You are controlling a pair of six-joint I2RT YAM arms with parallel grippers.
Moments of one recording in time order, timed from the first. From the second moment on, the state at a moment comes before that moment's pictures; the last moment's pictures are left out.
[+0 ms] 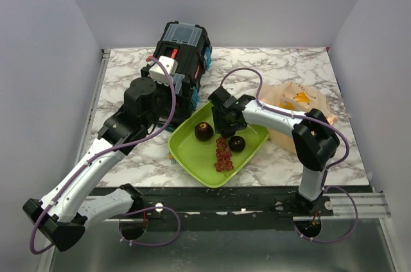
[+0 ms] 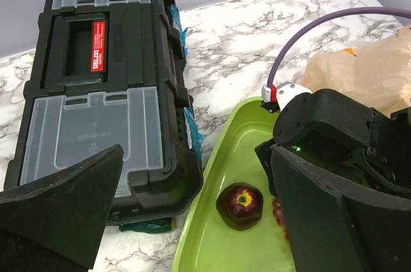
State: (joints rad) left arm -0.64 0.99 1.13 -0.34 -0.20 -0.11; right arm 0.79 1.86 1.34 -0.67 0.26 0.57
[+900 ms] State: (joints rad) left arm -0.64 1.00 1.12 -0.34 -0.18 -0.11; right arm 0.80 1.24 1.43 -0.91 0.59 0.59
